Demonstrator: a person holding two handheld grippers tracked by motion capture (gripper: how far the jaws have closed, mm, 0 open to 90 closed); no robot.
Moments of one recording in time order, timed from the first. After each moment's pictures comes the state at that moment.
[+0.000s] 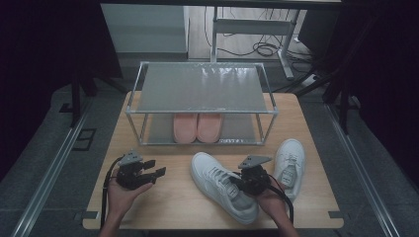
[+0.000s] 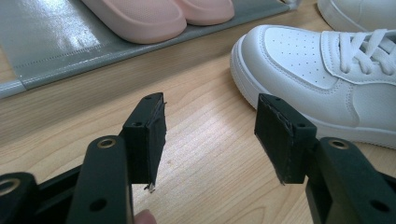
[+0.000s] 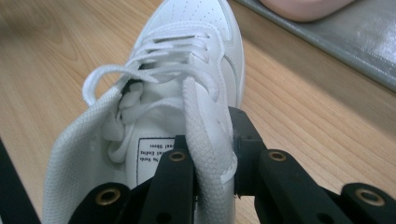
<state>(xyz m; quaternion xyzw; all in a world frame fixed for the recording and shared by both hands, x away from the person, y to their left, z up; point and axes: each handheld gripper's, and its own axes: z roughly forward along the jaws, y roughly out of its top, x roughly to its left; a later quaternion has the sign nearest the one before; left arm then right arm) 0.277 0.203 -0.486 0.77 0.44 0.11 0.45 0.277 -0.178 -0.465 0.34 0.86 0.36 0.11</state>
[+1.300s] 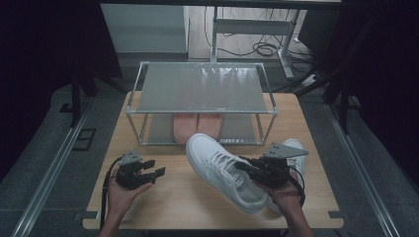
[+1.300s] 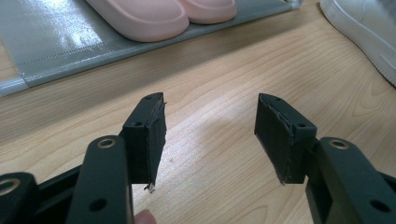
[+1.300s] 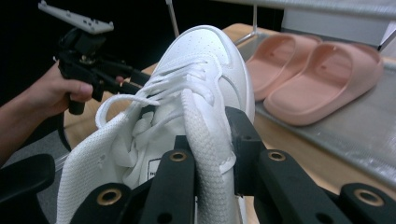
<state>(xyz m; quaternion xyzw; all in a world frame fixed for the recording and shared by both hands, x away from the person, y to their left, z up) 0.277 0.204 -0.487 0.77 0.45 0.11 0.44 0.265 -0.208 -0.391 0.31 0.78 0.53 0.10</state>
